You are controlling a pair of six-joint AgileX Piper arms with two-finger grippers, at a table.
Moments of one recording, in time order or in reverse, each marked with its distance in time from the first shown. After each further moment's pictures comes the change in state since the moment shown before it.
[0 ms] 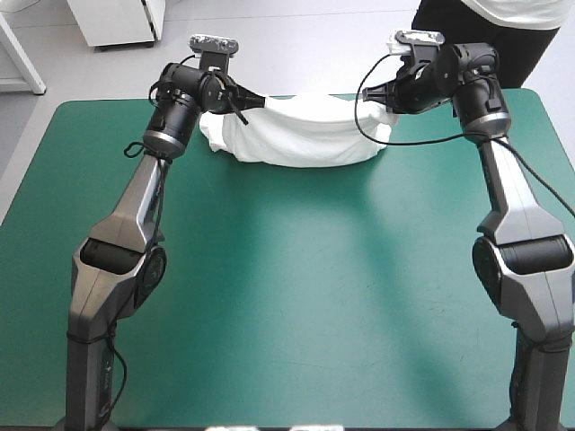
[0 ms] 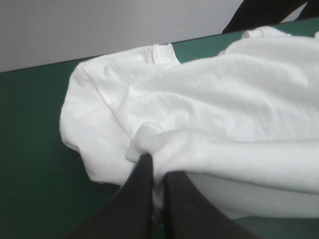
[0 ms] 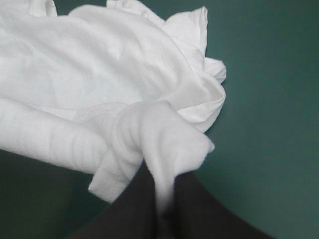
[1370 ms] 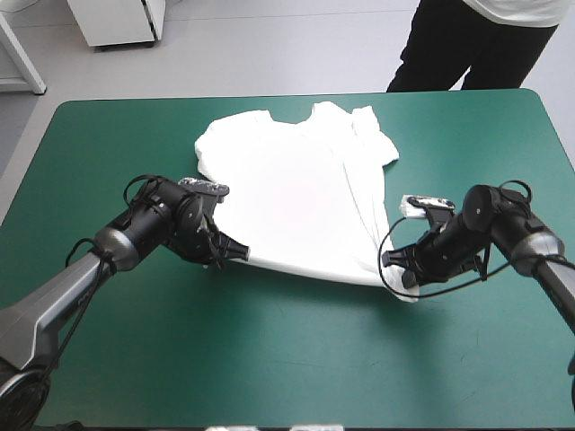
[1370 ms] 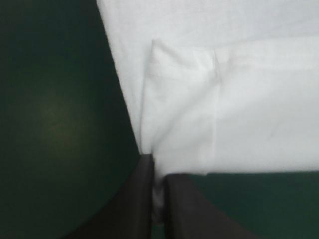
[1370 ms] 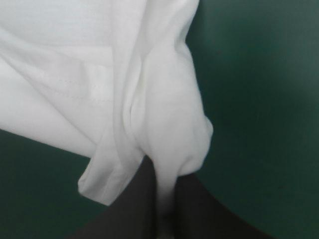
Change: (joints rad) left arm -0.149 -0.708 1.292 -0.060 0.008 -0.147; right arm 0.000 -0.682 1.364 0.197 -0.104 -0.172
